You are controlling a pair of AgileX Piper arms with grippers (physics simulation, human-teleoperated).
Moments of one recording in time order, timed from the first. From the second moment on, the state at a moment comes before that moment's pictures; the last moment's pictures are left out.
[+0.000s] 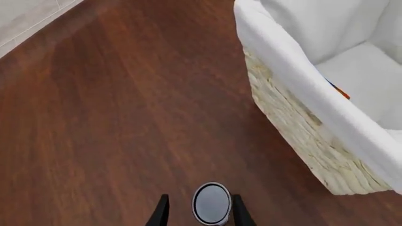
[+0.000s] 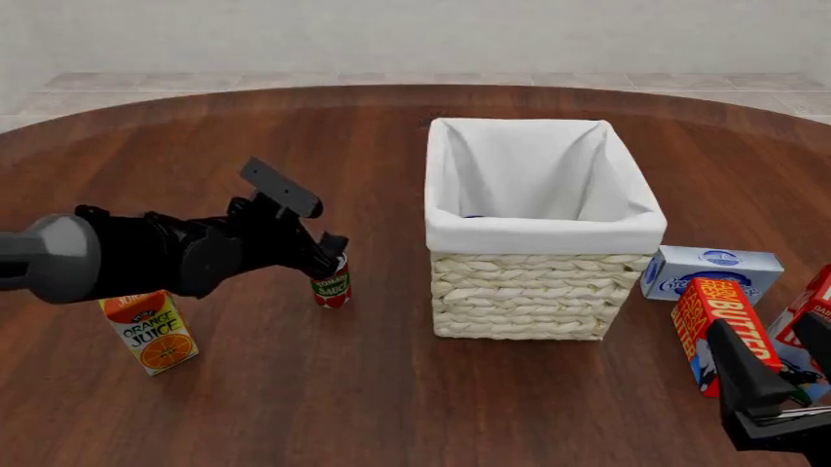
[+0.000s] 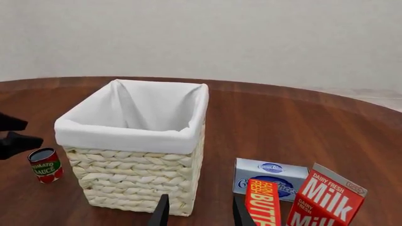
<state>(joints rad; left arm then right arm) -0.40 1.64 -0.84 -0.12 0.27 0.09 0.14 0.00 -0.07 -0.01</state>
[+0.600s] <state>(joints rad) -0.42 1.69 -0.82 -0.18 0.23 0.09 0.14 0.00 -0.07 -0.01</state>
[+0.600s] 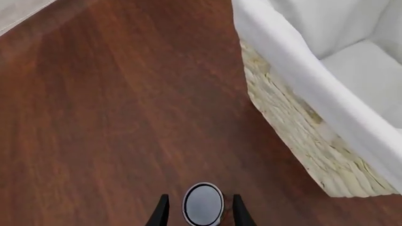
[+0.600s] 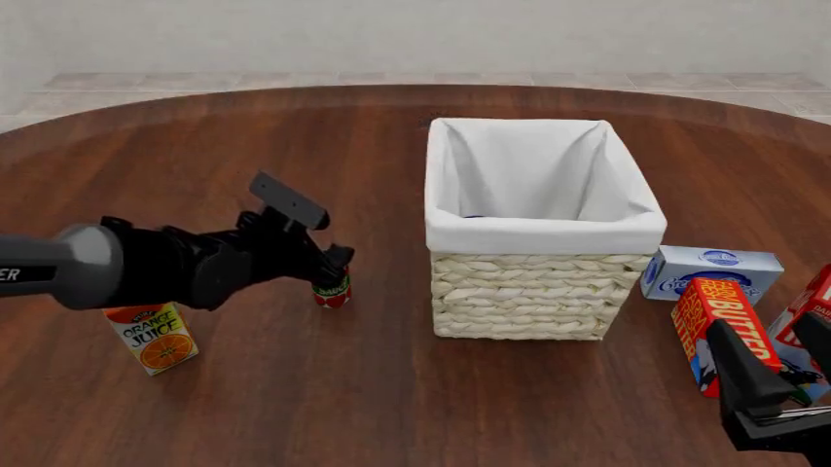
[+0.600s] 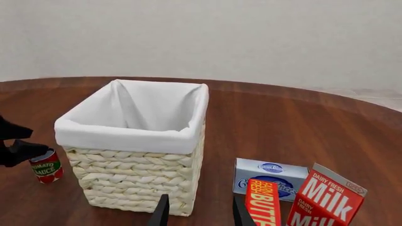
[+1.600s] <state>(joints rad) -0.40 1.78 -0.77 -0.28 0.20 0.09 0.14 0.00 -0.07 0.00</state>
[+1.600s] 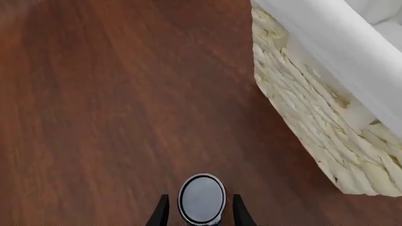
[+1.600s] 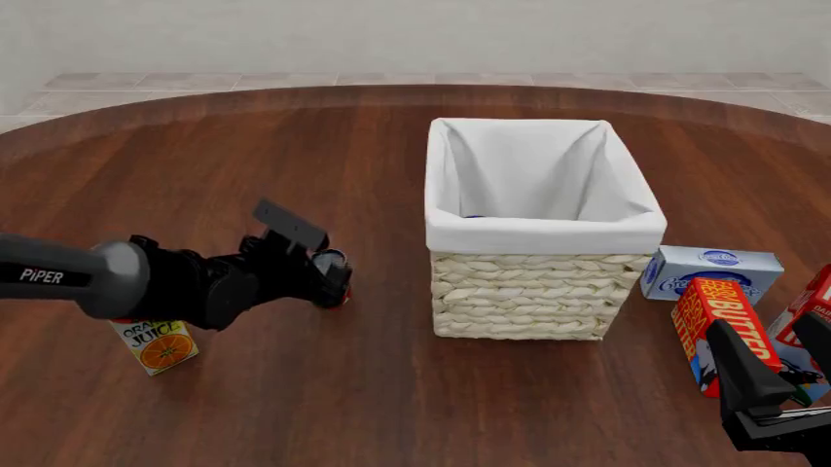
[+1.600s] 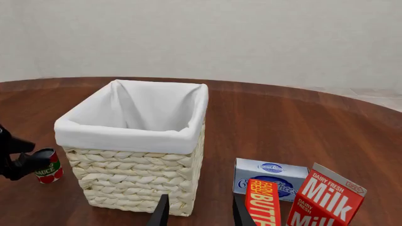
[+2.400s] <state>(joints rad) -0.39 1.84 -0.75 -0.33 0.18 0.10 0.14 0.00 -0.07 -0.01</state>
